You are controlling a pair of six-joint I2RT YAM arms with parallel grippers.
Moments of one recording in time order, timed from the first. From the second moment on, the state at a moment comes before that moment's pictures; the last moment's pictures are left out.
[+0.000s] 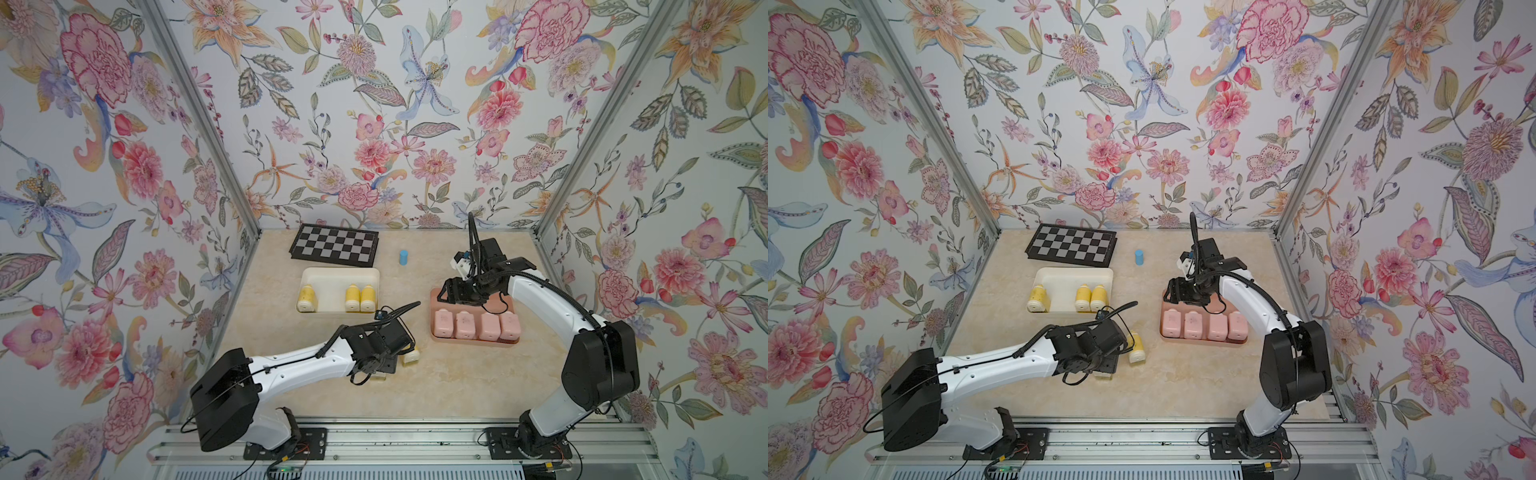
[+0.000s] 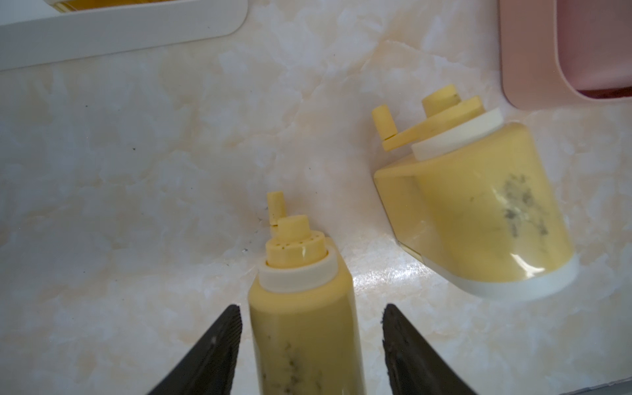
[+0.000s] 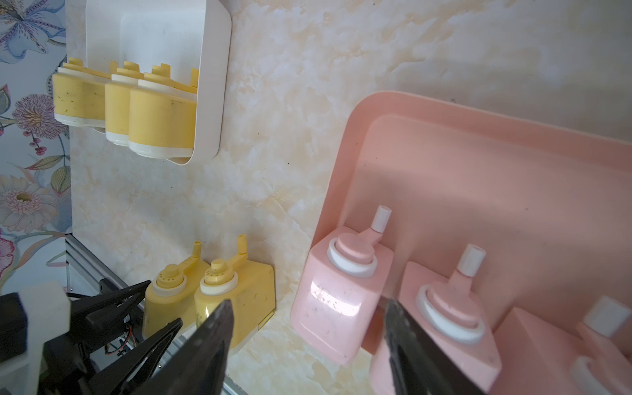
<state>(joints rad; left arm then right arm) -1.04 1.44 0.94 -0.73 -0.26 -0.82 0.34 1.63 1.31 -0.83 -0.41 0.24</state>
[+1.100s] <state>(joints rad) -1.07 1.40 0.89 -0.79 -0.27 -0.90 0.34 1.63 1.31 -0.83 -0.41 0.24</state>
